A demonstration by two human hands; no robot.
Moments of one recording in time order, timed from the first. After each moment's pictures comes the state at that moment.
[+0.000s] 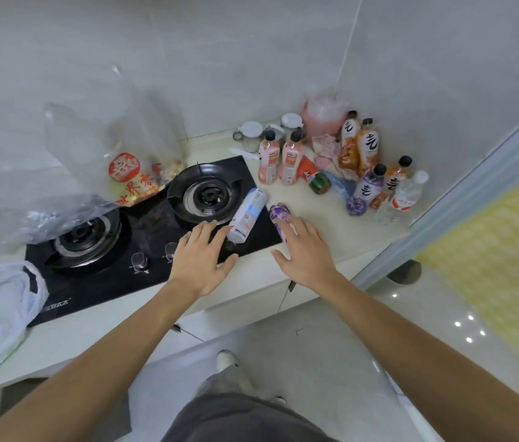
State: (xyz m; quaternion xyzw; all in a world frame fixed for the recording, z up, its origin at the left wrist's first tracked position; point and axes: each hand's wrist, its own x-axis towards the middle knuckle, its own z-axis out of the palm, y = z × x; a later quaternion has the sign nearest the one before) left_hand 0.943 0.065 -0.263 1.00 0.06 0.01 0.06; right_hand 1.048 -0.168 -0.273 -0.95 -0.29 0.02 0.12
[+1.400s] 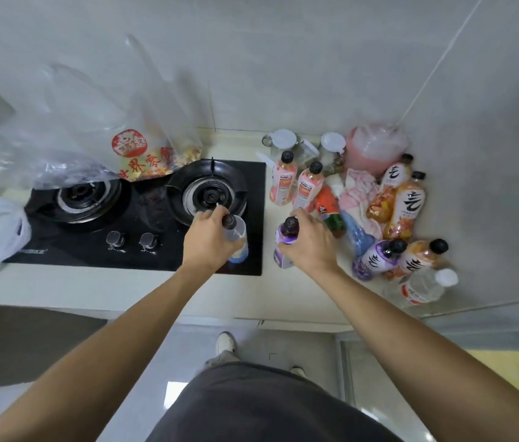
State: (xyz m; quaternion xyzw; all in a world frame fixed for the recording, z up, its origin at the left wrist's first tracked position) left_hand 1.097 -0.003 -0.280 0.91 0.35 0.11 0.22; right_hand 1.252 -0.173 -0.283 -0.92 -0.33 0.09 0.20
